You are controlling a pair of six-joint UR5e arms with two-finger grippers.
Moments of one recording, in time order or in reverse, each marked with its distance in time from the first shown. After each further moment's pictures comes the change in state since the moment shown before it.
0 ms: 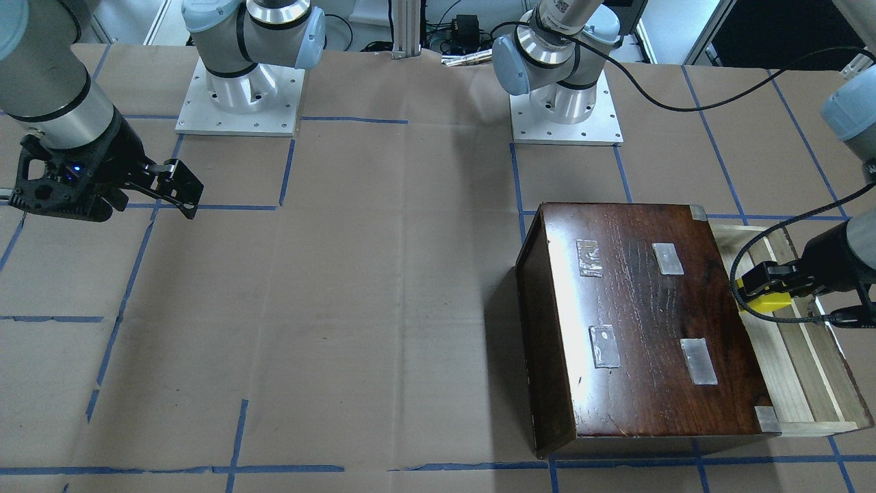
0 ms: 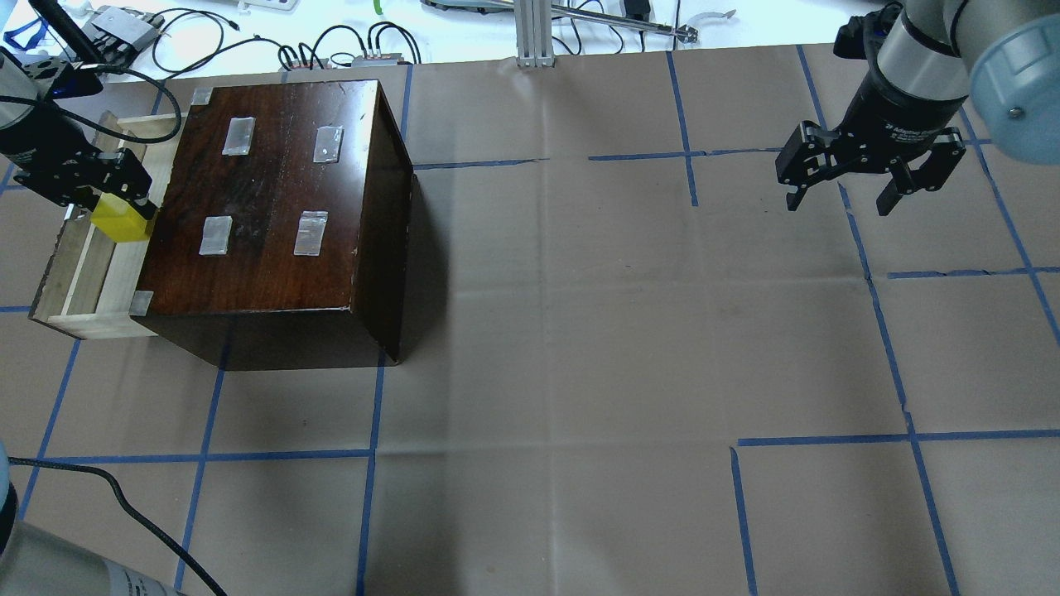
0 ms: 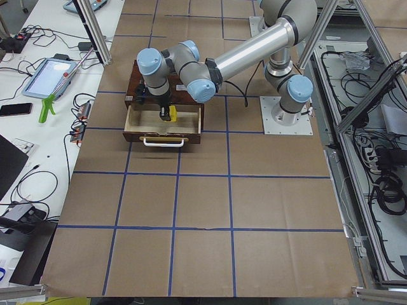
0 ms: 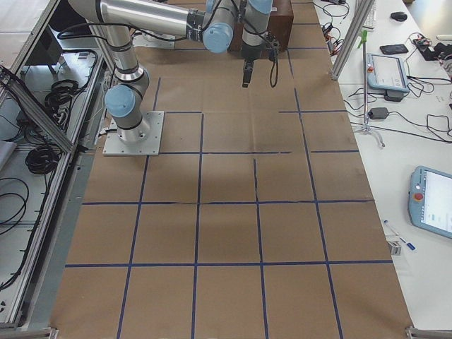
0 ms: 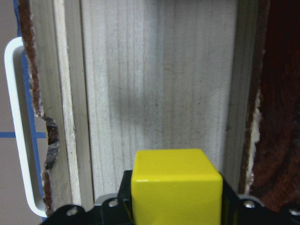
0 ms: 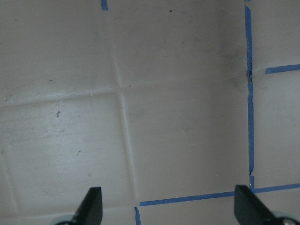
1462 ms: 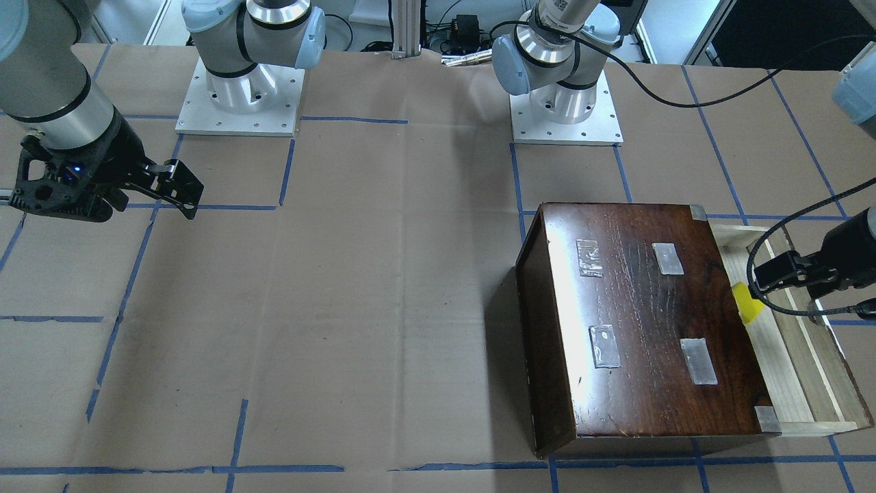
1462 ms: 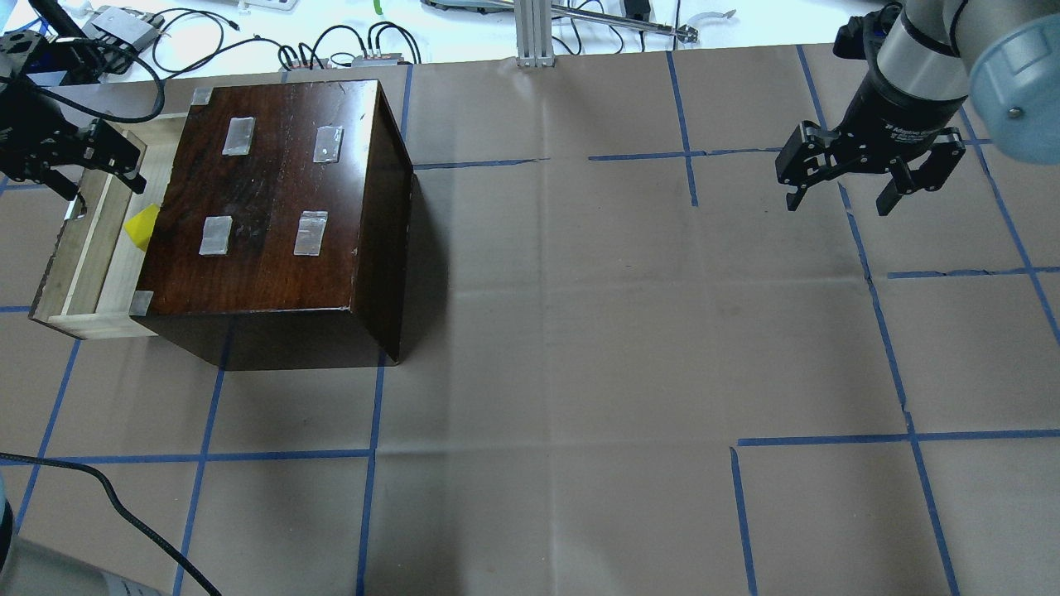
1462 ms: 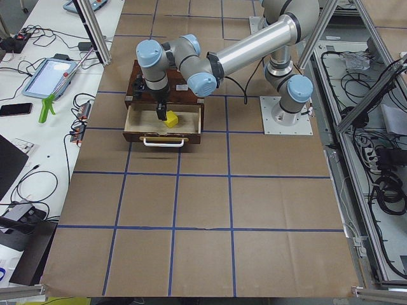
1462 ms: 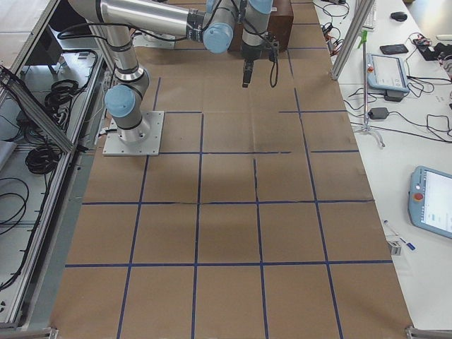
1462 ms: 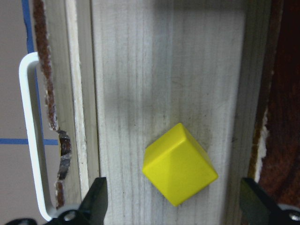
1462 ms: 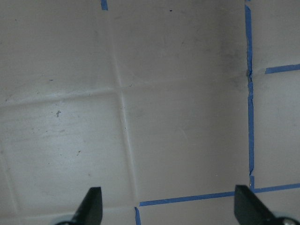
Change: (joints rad) left arm -0.004 0.047 0.033 -0.002 0.006 -0.019; right arm 0.000 0.000 0.000 0.000 0.000 0.000
